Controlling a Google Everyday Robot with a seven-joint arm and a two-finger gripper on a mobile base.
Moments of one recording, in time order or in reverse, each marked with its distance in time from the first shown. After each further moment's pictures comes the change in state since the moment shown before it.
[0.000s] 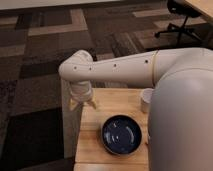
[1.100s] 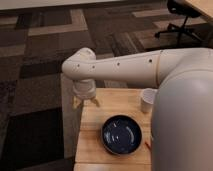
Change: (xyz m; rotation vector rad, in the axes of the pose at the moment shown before) arm -0.014 -0.036 -0.013 0.031 -0.013 0.012
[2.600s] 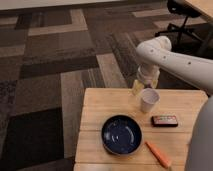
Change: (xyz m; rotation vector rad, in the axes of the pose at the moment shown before) arm -0.057 -0.280 0.006 0.057 -0.063 -0.294
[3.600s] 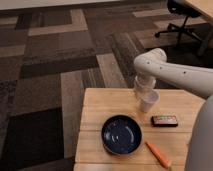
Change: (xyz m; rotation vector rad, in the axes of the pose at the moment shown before) arm -0.001 0.018 0.021 0.045 -0.015 0.019
